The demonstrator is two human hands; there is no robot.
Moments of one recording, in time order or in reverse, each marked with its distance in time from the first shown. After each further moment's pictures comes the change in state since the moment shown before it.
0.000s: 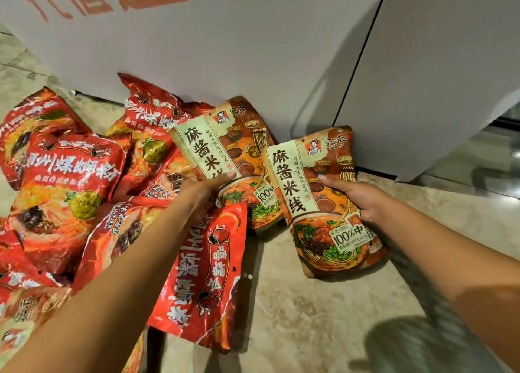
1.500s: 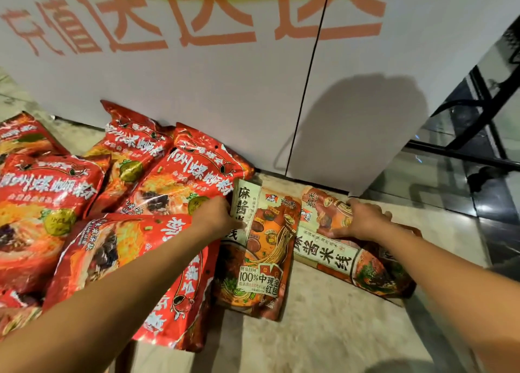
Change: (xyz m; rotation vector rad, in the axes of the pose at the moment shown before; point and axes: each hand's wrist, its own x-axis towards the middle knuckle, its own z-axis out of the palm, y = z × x) left_hand -0.026 -0.017 0.066 1.194 -0.010 0.348; right_hand -0.060 0.010 -0.075 -1.345 0.562 -0.032
